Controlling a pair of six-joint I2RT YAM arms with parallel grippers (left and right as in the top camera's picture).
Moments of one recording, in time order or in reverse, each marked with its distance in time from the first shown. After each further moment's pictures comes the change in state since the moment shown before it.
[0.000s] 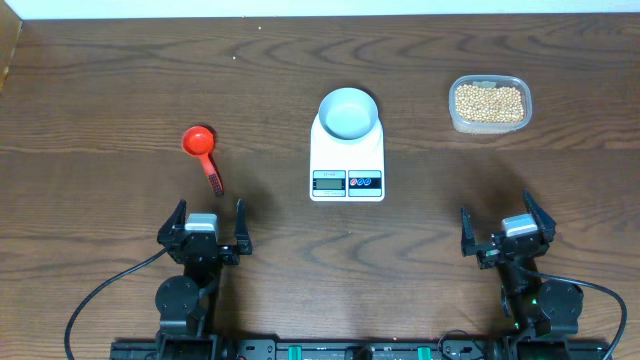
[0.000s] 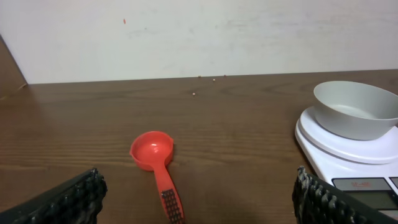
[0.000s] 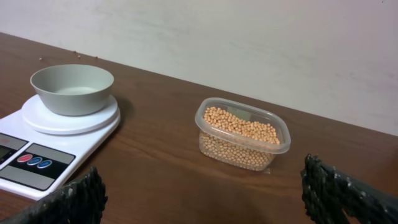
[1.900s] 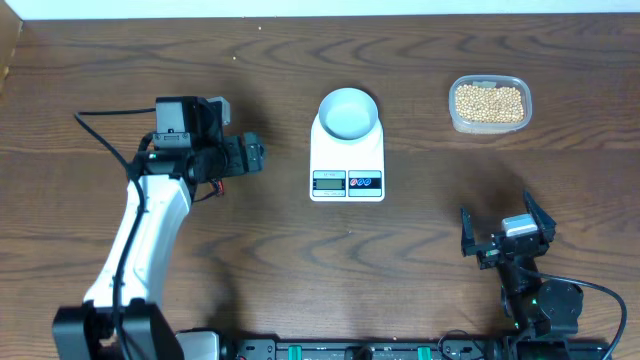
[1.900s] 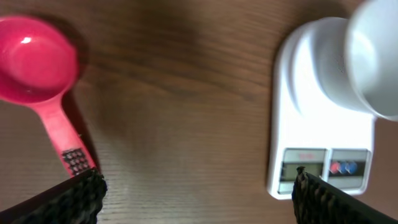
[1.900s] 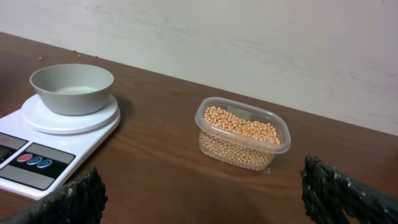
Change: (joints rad) left arm 0.064 1.452 1.010 -0.491 0.289 -0.205; right arm 0.000 0.001 0.000 0.000 0.000 0.000
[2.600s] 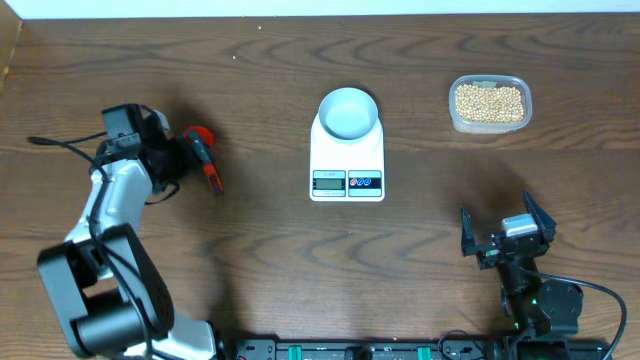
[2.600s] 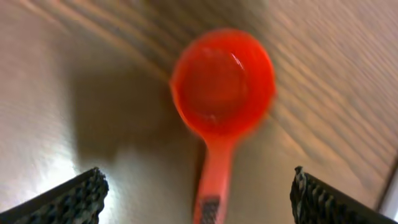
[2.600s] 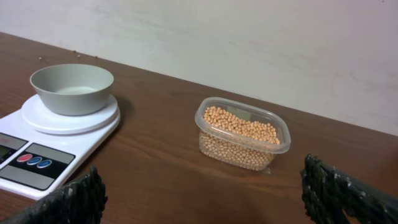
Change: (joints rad) left arm 0.293 0.245 0.000 0.174 -0.009 -0.084; right arm 0.000 0.000 0.000 0.000 0.000 0.000
